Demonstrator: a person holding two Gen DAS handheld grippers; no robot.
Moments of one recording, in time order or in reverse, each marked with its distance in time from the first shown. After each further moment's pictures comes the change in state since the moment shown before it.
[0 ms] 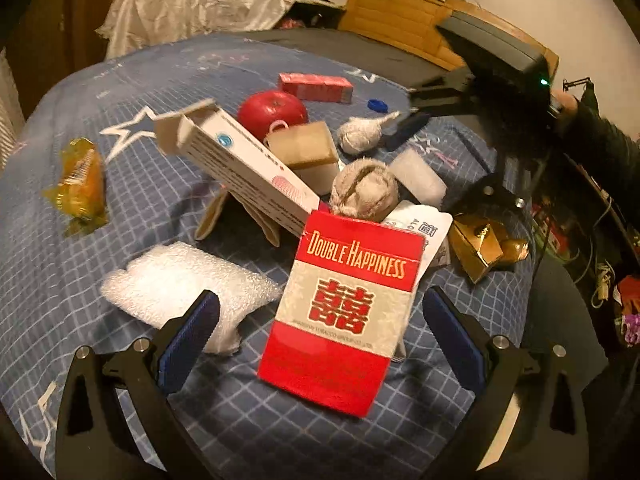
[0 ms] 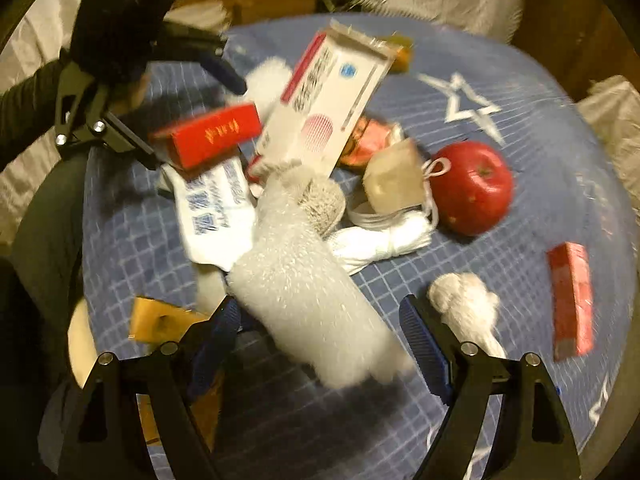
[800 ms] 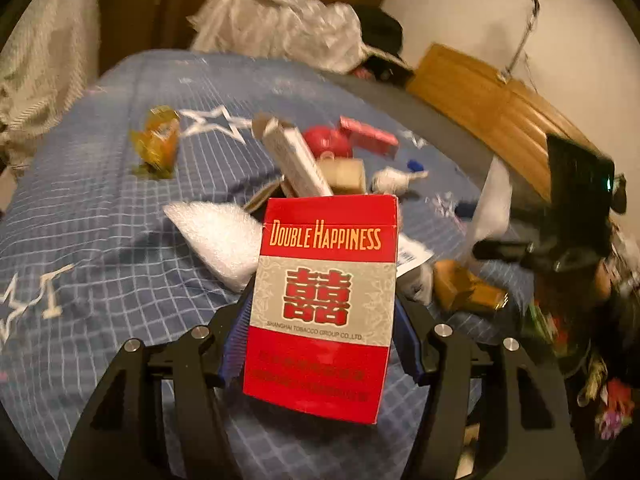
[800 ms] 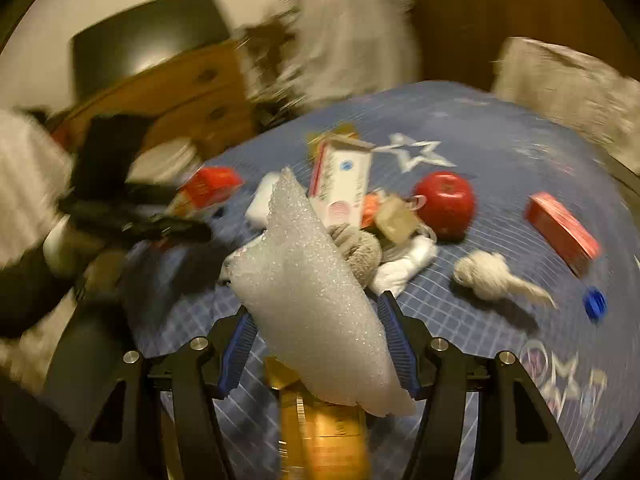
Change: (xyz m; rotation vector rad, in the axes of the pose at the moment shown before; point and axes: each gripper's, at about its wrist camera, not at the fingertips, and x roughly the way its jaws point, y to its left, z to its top) left arm -0.059 -0.027 -0.040 -0.311 -0.224 0.150; right arm -0.073 0.069 -0.055 0.486 -0.507 -0.155
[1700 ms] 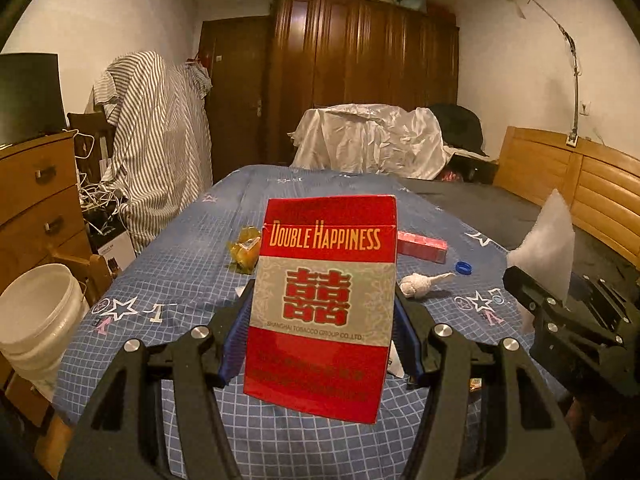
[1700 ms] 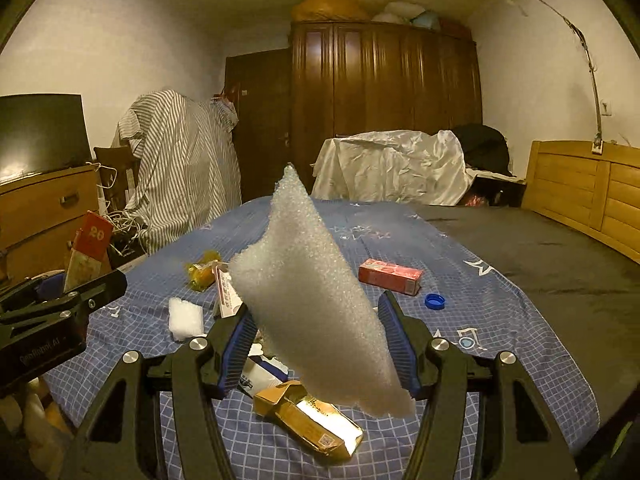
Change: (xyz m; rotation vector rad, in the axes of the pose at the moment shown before) left arm -0.086 -0.125 -0.009 -0.014 -0.411 0.446; right arm -0.126 0.103 -0.048 0.171 -0.440 -0.577
